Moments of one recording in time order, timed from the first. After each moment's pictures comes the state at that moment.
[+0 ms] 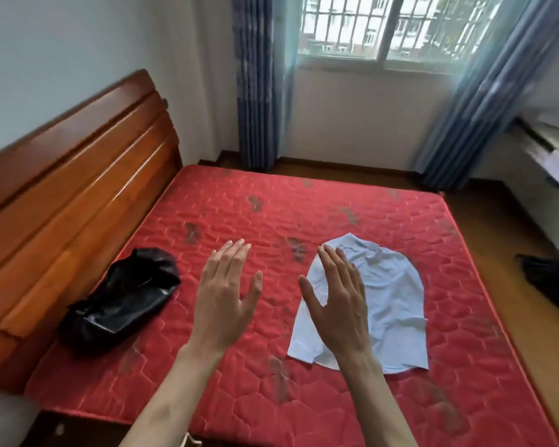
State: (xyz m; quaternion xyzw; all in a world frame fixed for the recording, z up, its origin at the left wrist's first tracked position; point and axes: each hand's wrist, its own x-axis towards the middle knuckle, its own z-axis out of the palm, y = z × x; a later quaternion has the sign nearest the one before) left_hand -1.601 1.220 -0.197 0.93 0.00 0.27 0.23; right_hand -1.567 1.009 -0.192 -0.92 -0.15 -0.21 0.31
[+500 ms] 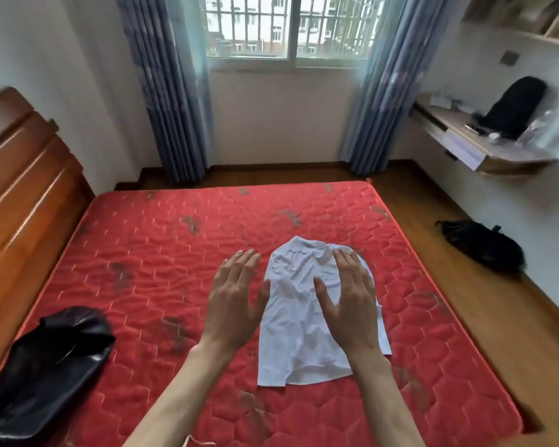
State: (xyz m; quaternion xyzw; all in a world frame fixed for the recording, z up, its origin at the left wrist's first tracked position) left_hand -1.468 1.157 -0.217 0.93 -0.13 0.20 0.29; right_hand -1.493 0.936 -0.201 -0.93 0.01 -0.23 0.28
